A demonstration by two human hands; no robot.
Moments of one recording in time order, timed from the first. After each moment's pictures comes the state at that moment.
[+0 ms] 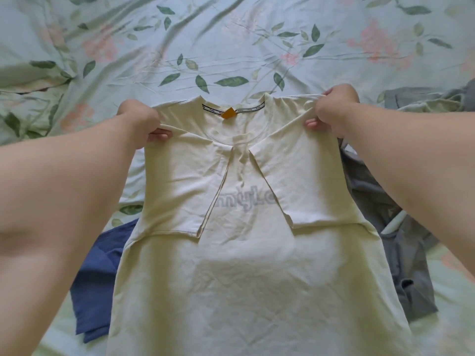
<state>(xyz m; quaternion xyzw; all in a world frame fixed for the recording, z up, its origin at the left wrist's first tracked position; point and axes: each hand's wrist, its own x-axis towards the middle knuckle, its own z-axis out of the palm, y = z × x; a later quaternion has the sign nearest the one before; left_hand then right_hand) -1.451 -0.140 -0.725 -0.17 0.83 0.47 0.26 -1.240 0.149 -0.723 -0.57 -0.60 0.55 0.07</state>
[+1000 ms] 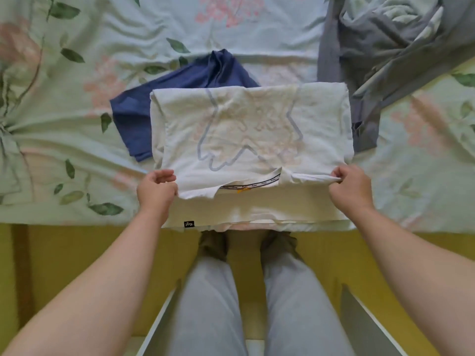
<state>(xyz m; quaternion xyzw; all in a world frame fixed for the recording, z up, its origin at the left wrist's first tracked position) -1.066 -0.434 -0.724 -0.25 0.82 0.43 0.27 -0.834 -0.084 -0.712 -0.48 -0.81 0.32 -0.11</state>
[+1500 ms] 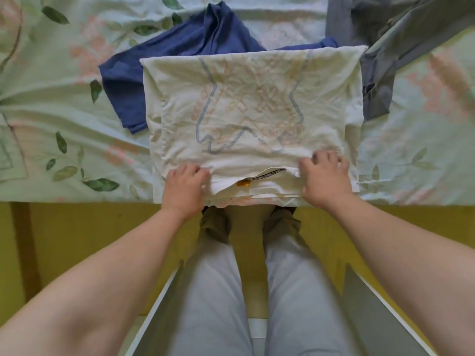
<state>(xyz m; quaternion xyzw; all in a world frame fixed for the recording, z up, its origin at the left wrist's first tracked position) -0.992 -0.448 -0.750 0.38 0.89 -0.03 0.25 -0.820 -0.149 -0.738 -0.23 -0.91 0.07 -0.33</state>
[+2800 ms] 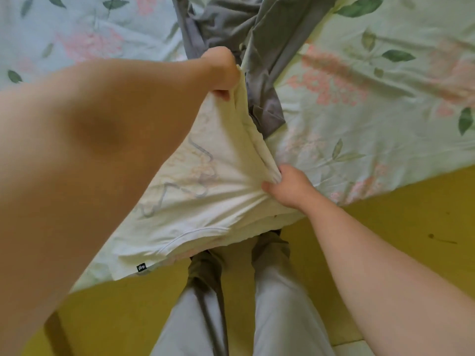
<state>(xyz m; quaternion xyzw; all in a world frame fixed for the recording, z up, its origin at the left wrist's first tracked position) -1.024 0.061 -0.709 0.37 0.86 -0.01 0.35 -0.749 -0.021 -0.757 -0.49 -0.65 0.55 -0.19</state>
